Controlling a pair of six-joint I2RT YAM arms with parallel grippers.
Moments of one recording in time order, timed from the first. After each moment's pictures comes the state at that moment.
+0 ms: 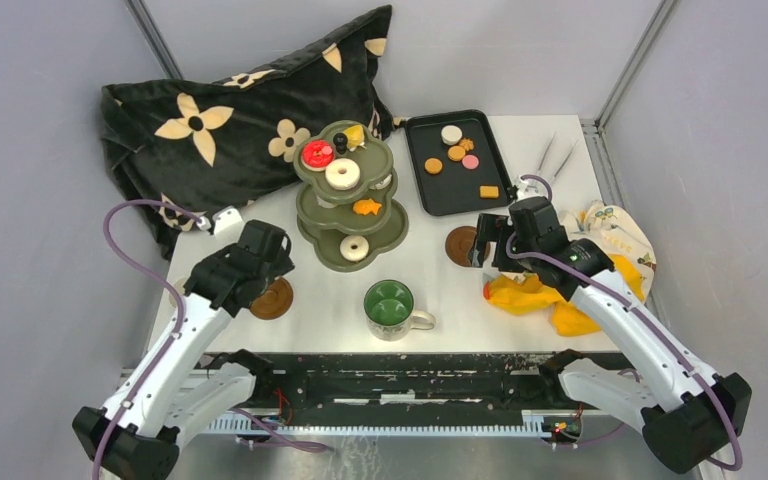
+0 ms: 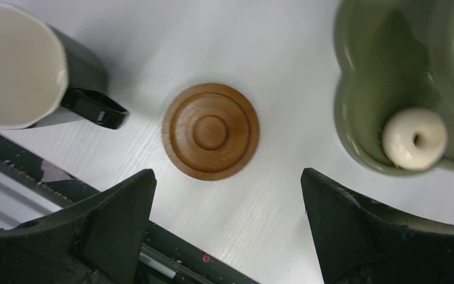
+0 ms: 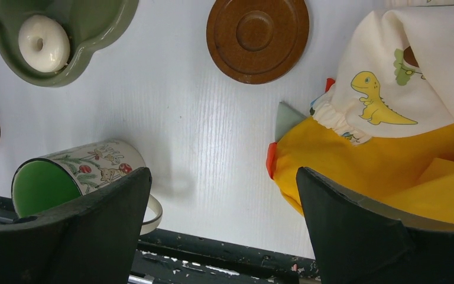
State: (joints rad) left arm -0.43 0.84 0.88 -1.02 -0.58 -0.83; right arm 0.48 1.01 0.92 -0.73 0.09 0.52
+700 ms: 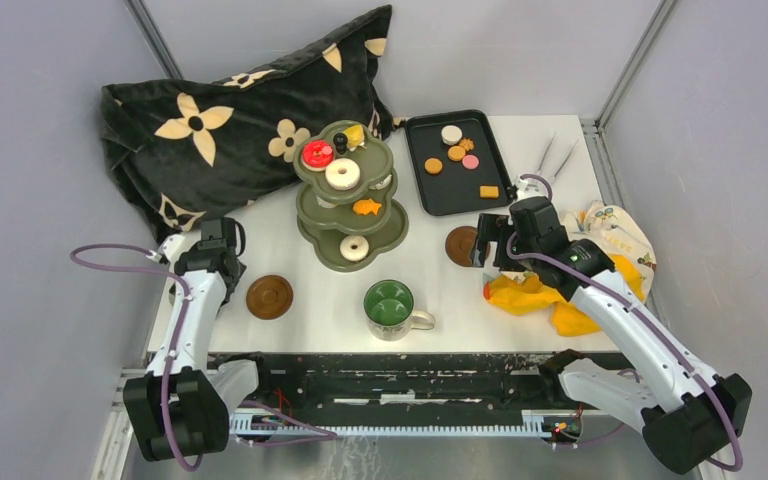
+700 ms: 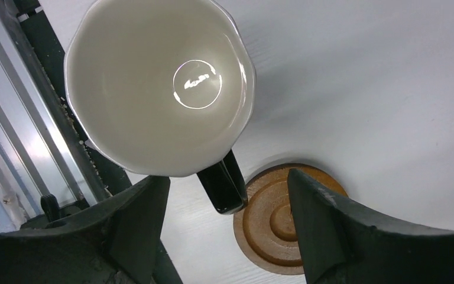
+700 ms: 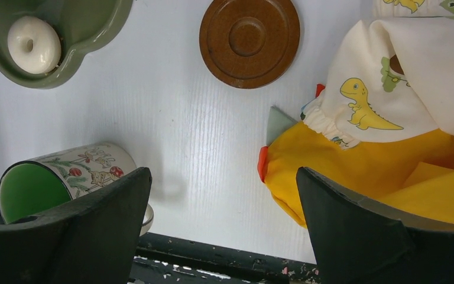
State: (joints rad) left arm 0.12 1.03 0.75 -0.92 -0.61 -0.95; right arm 0.48 1.00 0.92 -0.73 0.11 0.49
